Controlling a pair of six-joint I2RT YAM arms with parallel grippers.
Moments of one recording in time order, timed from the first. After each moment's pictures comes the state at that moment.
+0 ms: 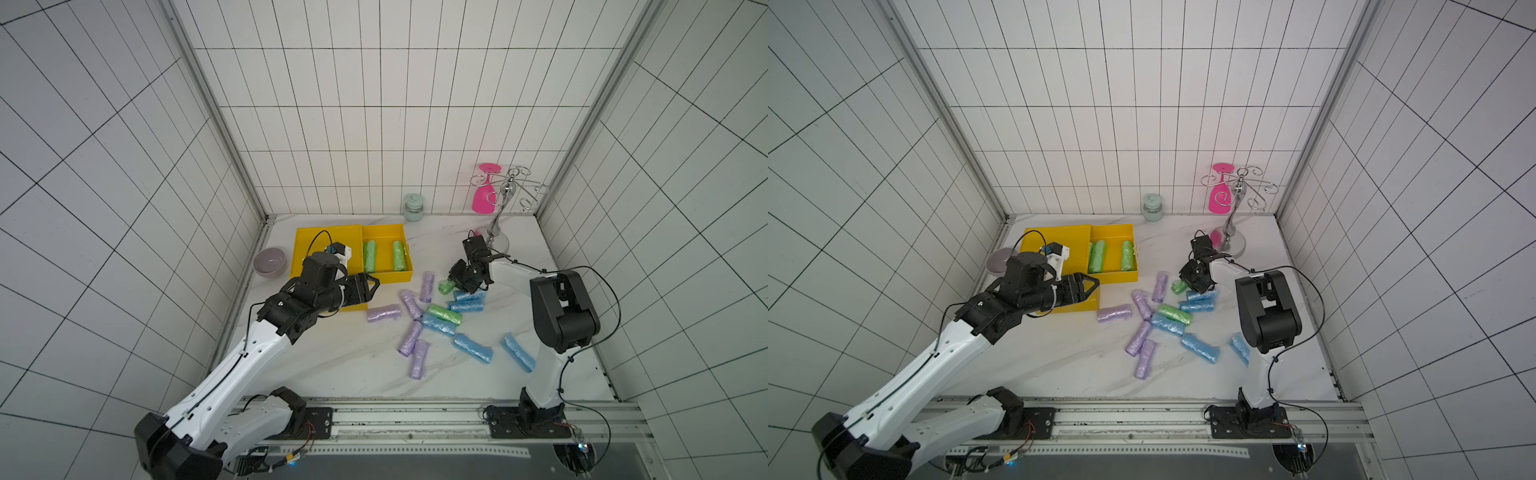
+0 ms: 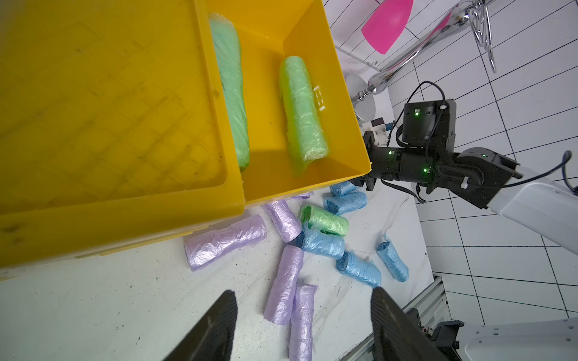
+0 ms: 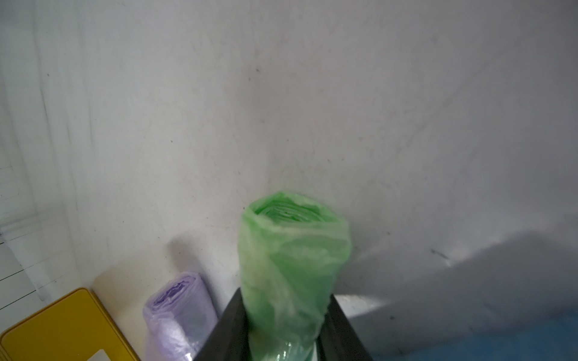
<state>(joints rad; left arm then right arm) -0.52 1.03 1.01 -0.60 0.23 -0.67 0.26 1.90 1.20 -0.39 -0.16 0.97</state>
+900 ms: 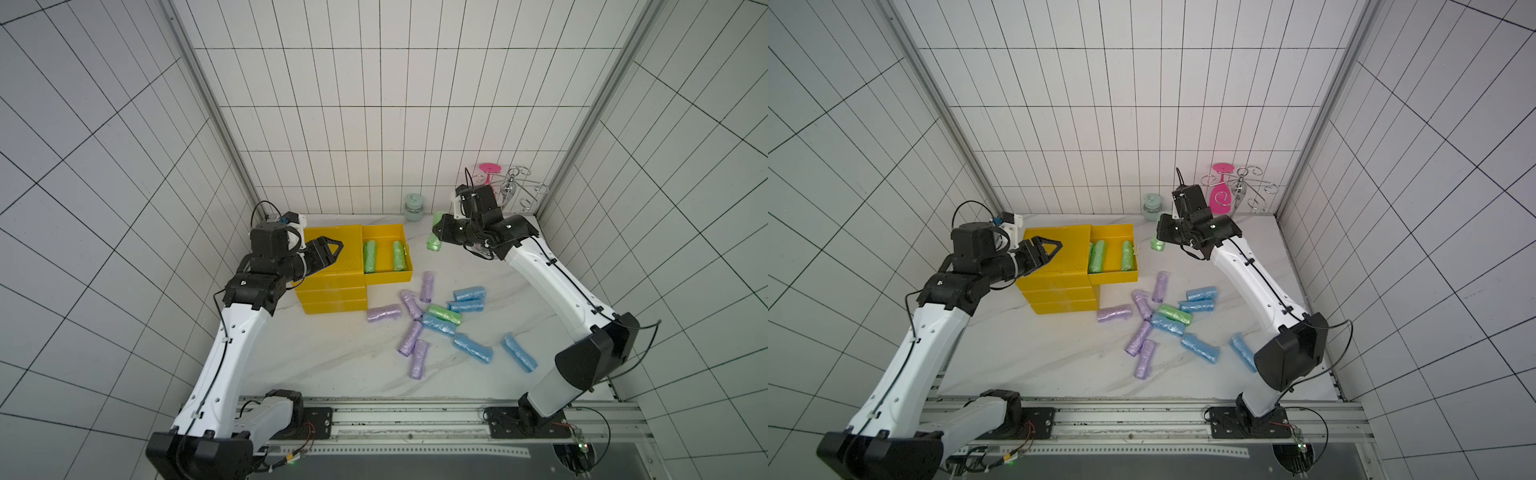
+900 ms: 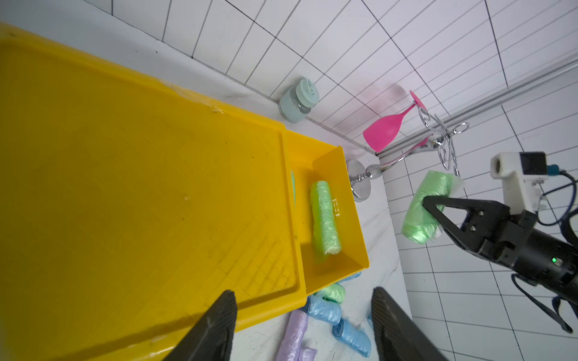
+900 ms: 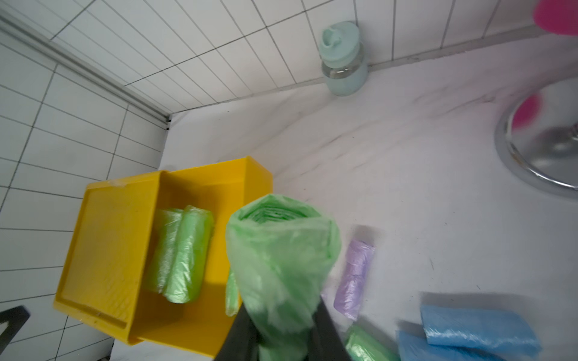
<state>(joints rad) -0.05 1.11 1.23 -0.64 0.49 -0.59 0.52 1.68 1.83 -0.81 -0.08 0.52</state>
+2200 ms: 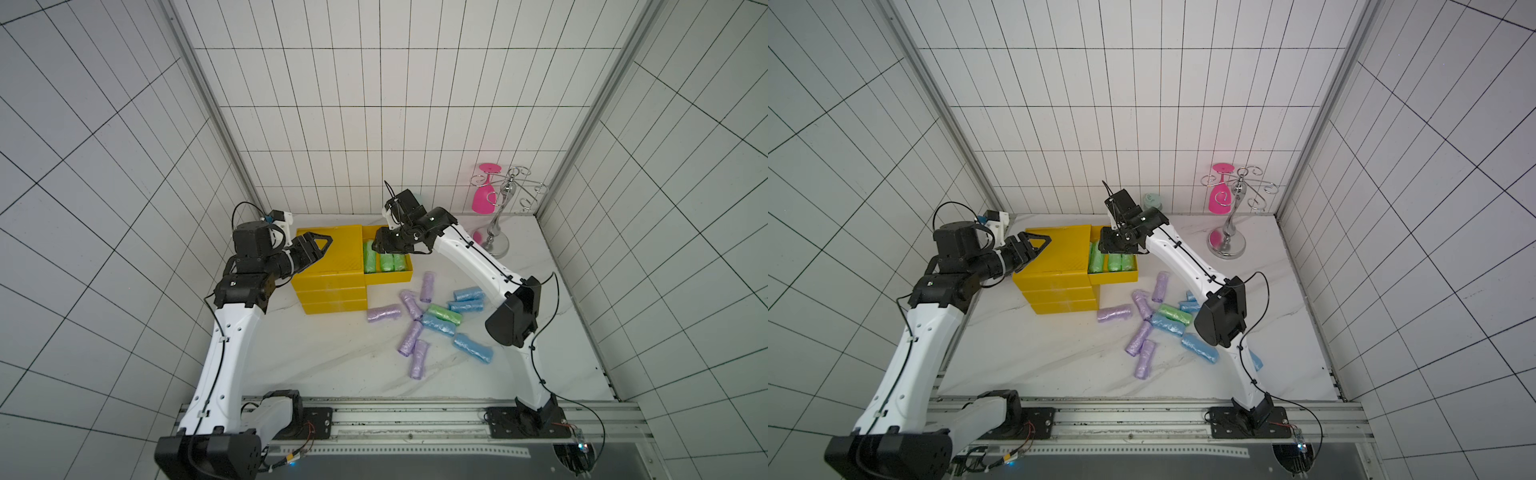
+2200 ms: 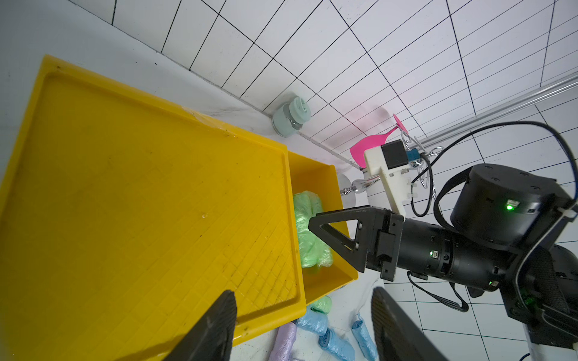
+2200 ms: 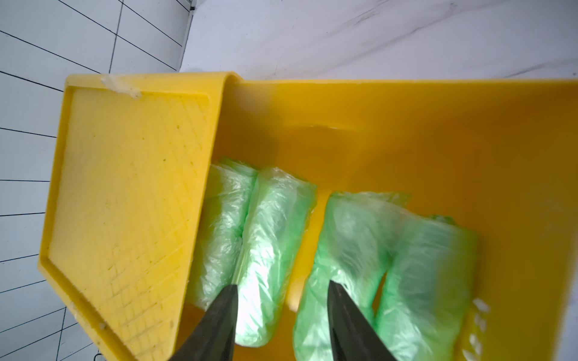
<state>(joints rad) 0.04 1.10 1.21 -0.60 0.60 -0.61 0.71 2.14 2.28 -0.99 -0.17 0.52</state>
